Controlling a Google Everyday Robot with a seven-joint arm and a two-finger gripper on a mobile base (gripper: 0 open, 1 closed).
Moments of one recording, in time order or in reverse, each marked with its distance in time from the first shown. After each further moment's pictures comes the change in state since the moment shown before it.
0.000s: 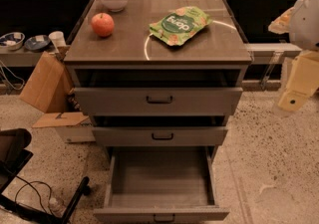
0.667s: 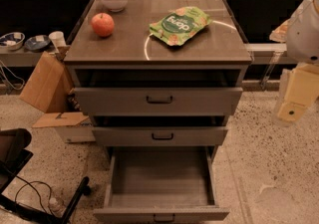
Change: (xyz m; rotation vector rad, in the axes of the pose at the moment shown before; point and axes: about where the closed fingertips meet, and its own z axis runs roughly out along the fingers) arm 0.007 0.008 0.011 0.006 0.054 0.003
